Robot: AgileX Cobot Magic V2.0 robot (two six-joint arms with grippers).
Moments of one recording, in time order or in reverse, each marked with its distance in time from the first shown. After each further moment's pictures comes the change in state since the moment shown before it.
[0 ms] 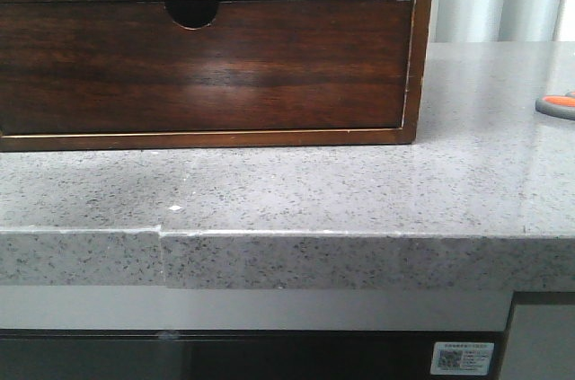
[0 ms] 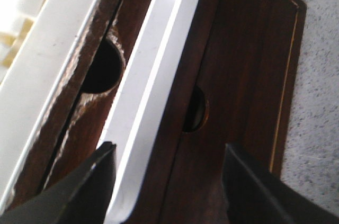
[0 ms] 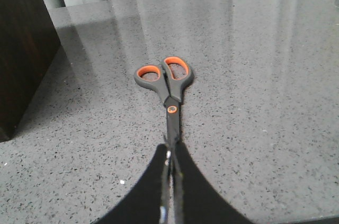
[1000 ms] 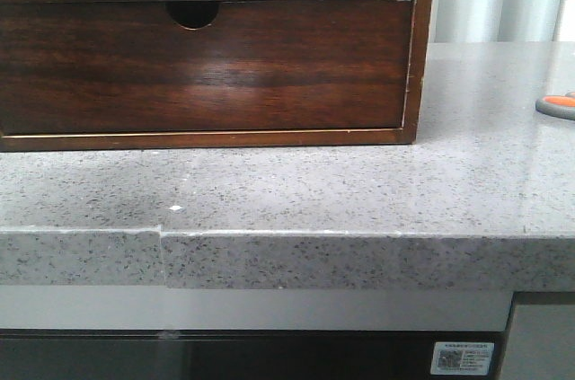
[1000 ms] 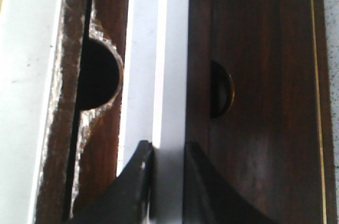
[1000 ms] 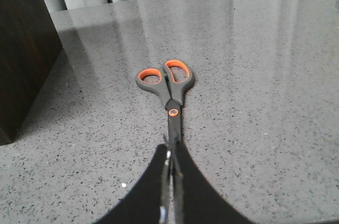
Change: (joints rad) left arm -0.033 0.101 -0.111 0.263 0.118 -0.017; right arm 0.000 0.000 0.000 0.002 -0.007 0.000
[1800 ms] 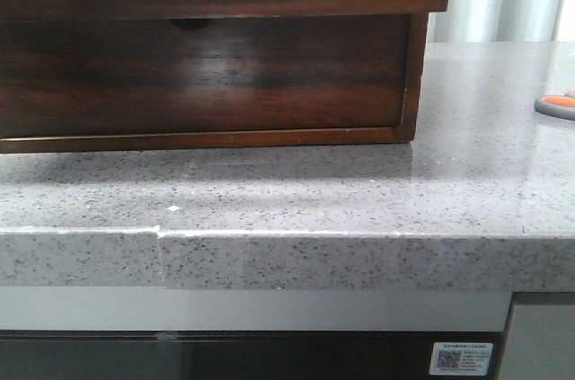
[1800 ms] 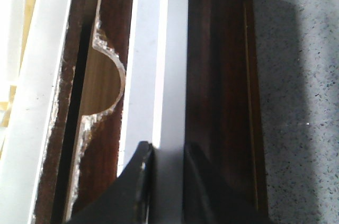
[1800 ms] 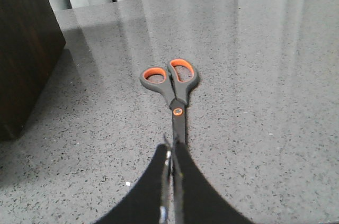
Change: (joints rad) left arm -0.183 -0.301 0.228 -0.027 0.056 0.002; right arm 0.019 0.000 0.000 0.000 -0.002 0.000
